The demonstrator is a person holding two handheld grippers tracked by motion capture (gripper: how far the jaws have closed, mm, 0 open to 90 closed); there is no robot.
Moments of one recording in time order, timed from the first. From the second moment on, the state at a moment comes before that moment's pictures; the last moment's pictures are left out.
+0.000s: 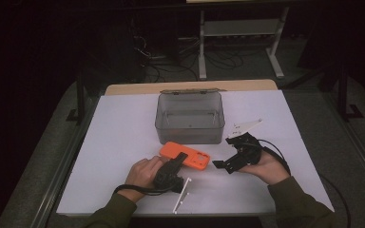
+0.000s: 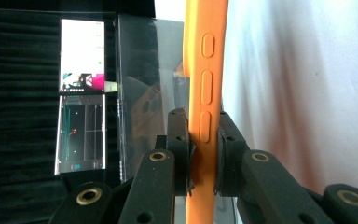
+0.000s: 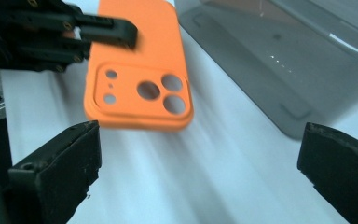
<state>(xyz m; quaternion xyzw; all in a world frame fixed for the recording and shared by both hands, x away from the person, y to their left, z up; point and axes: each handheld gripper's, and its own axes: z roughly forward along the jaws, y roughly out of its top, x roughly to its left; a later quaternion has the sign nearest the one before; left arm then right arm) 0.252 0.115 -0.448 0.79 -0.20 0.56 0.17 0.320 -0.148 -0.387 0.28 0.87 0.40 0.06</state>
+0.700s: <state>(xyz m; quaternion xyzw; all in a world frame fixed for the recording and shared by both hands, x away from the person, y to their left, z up) 0.252 0.115 -0.447 0.79 -0.20 0.56 0.17 0.294 -0.175 -0.426 0.32 0.85 0.41 0.09</state>
